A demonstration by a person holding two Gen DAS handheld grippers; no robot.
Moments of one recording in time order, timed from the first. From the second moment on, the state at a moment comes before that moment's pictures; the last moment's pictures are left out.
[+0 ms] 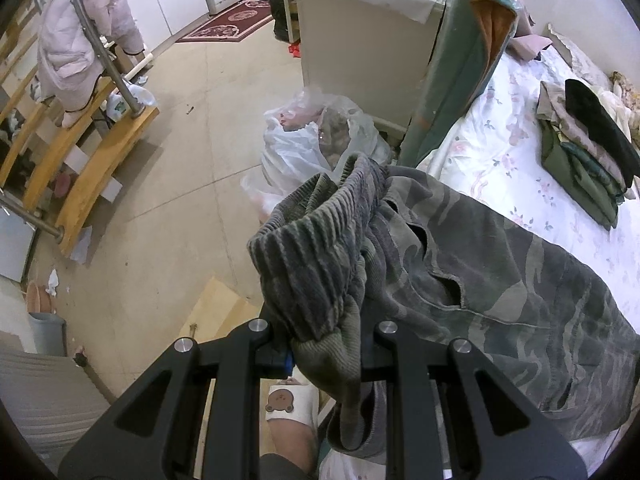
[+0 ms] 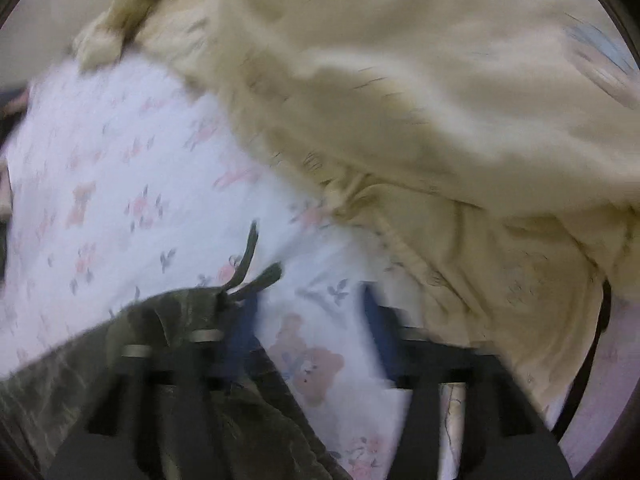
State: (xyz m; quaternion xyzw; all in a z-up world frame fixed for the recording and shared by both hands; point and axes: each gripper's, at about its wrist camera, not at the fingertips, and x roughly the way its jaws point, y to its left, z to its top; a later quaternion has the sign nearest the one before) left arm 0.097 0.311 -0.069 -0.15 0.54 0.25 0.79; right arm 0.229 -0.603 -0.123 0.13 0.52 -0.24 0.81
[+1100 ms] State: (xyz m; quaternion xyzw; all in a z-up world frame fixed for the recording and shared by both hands) left arm 0.093 0.312 -0.063 -0.15 0.53 0.23 0.80; right arm 0.247 -0.458 -0.190 -0.04 0.64 -0.08 0.77
